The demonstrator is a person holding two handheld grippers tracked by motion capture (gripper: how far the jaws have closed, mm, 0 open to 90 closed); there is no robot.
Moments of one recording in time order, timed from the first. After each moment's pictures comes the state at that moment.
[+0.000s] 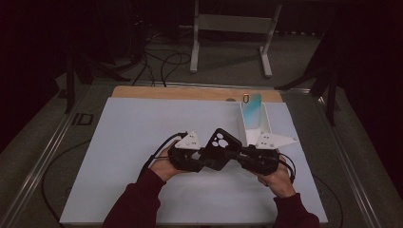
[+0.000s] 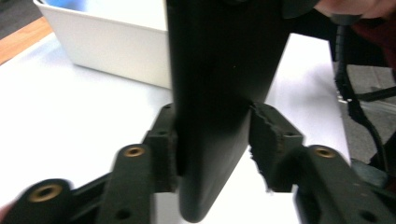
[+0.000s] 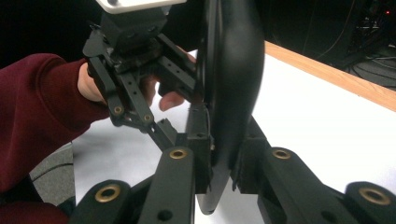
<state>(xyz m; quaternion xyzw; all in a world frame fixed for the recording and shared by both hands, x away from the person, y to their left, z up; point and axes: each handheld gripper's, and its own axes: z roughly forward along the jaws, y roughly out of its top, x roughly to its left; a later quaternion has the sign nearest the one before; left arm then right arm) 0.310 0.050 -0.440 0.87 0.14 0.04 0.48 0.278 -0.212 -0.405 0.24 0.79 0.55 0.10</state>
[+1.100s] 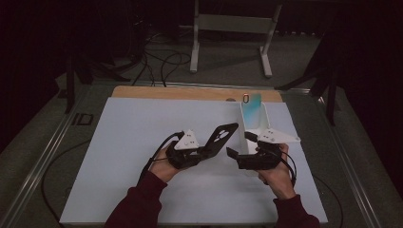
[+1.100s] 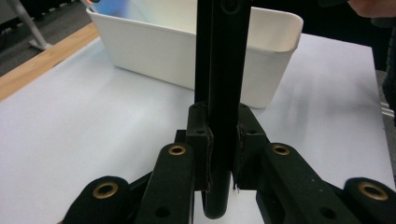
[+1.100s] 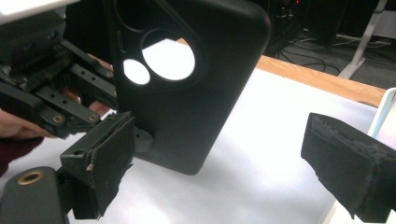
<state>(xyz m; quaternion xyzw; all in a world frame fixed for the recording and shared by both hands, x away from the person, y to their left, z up) 0.308 0.053 -0.438 0.85 0.18 0.10 0.47 0.283 -0.215 -0.404 0.36 0.76 0.52 0.17</state>
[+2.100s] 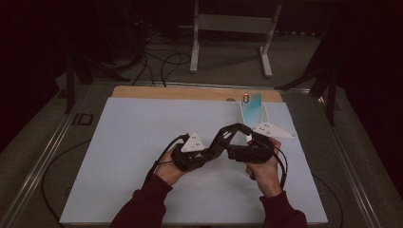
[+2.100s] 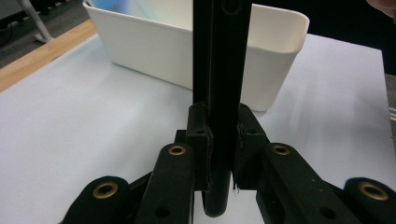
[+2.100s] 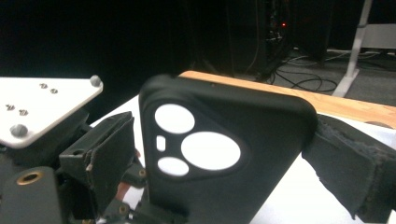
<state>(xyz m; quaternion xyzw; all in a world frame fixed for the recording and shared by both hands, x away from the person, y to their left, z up) 0.303 0.037 -0.444 0.86 0.19 0.10 0.47 0.288 -0.188 -0.390 0.40 0.70 0.56 0.17</state>
